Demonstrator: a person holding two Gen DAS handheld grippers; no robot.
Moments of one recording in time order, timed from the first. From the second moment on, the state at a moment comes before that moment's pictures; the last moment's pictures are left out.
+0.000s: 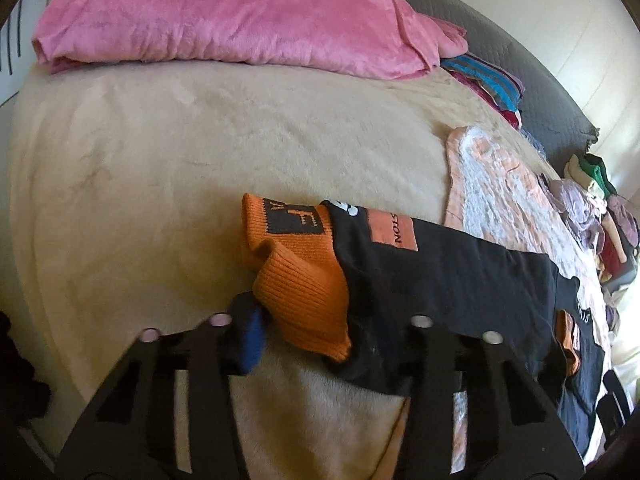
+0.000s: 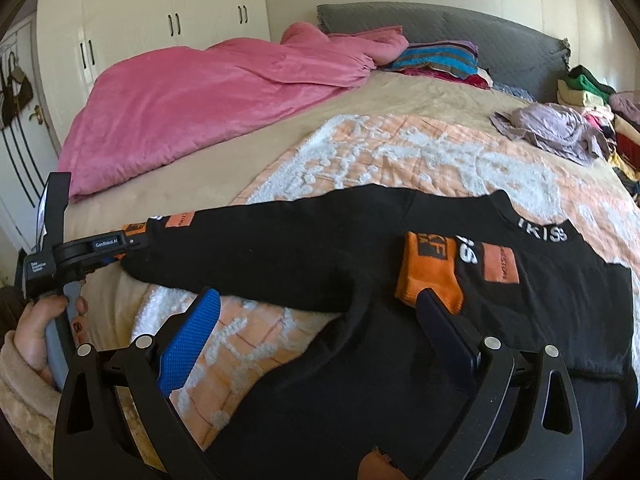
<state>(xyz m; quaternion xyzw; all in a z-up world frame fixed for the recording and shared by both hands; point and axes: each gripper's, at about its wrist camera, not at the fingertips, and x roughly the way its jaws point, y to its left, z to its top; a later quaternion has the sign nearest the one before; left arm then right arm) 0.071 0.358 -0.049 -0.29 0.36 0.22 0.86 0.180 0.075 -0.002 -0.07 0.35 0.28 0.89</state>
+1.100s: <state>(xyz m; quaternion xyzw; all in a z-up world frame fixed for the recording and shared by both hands) 0.126 0.202 0.086 -0.21 0.28 0.02 0.94 0.167 -0.093 0.014 0.08 0.33 0.19 0.92</state>
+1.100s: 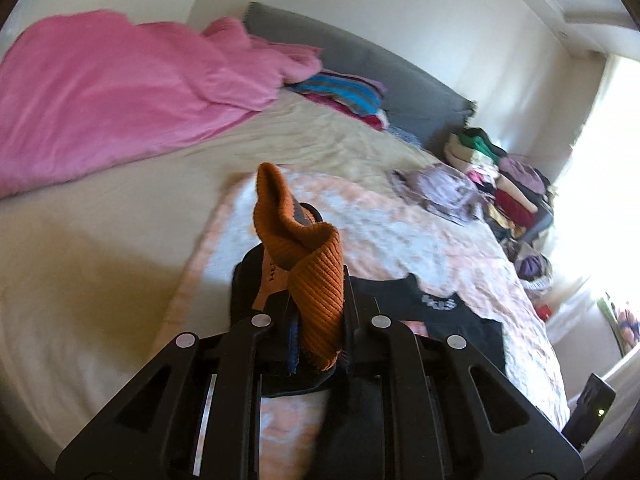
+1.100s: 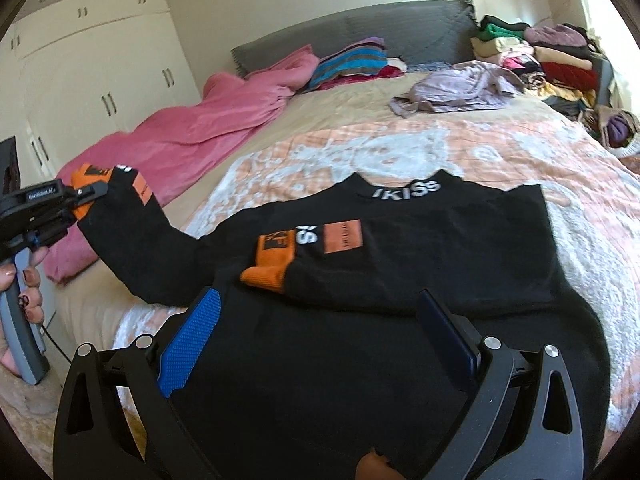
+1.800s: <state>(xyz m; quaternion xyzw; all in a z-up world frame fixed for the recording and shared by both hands) 0.176 0.067 0.084 -0.15 0.31 -0.09 0.93 0.161 -0.198 0.012 0.13 0.31 0.10 0.94</state>
